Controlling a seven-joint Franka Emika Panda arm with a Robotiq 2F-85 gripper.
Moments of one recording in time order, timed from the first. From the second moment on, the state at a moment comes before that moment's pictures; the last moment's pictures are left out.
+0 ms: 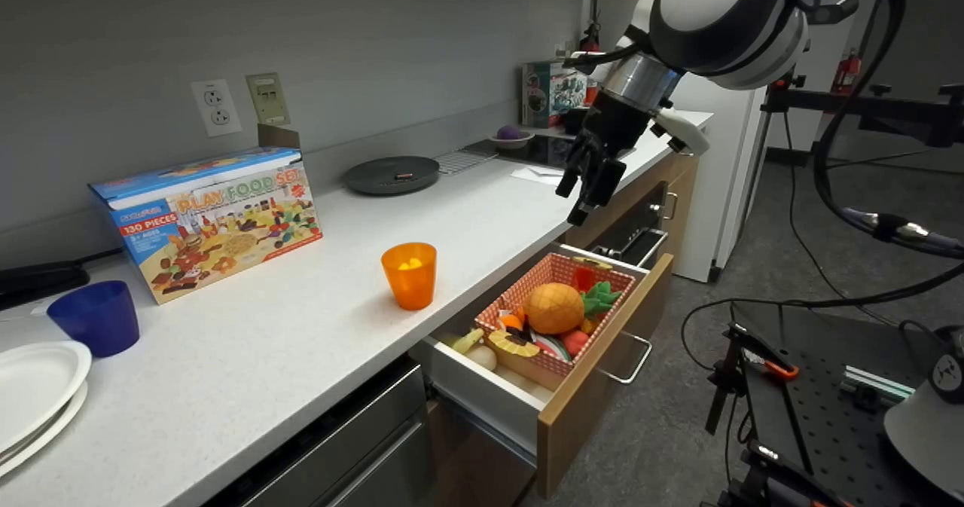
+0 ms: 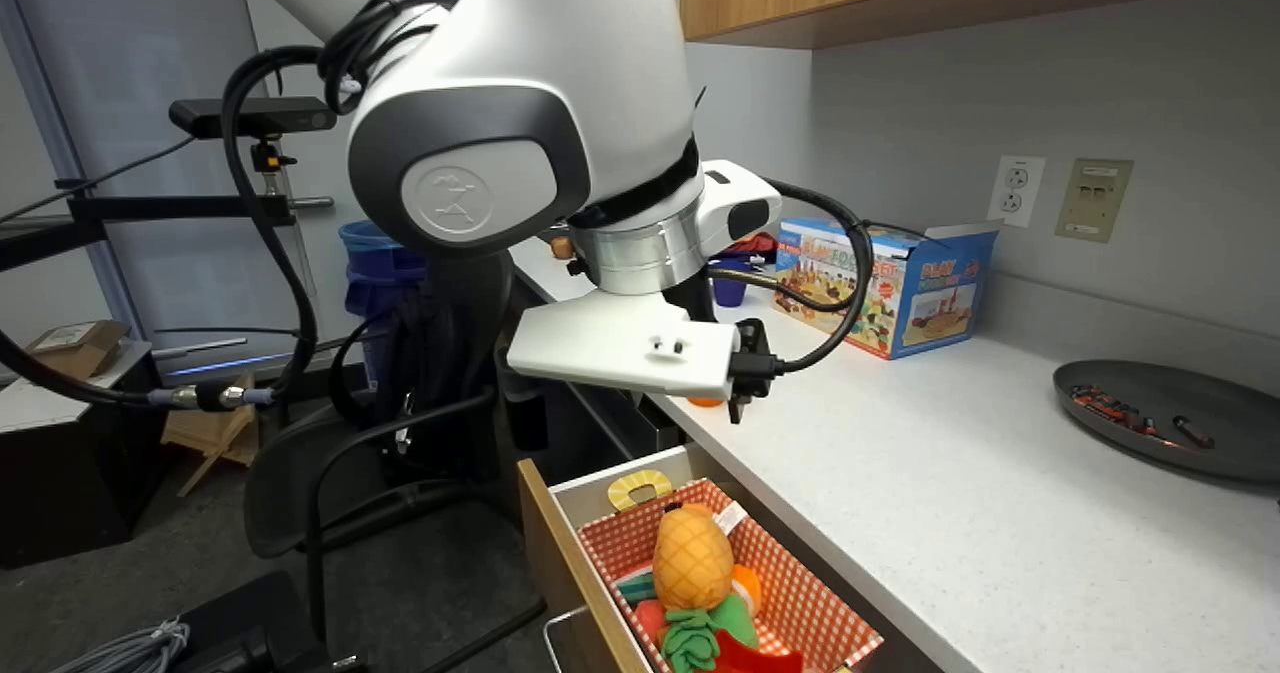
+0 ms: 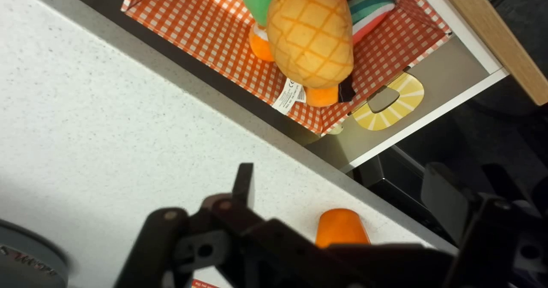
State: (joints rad) arm -0.03 -0.29 -0.15 -2.68 0.39 2.75 -0.96
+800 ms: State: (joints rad) arm -0.03 -0.21 -0.18 -2.68 0.41 2.78 -0.88
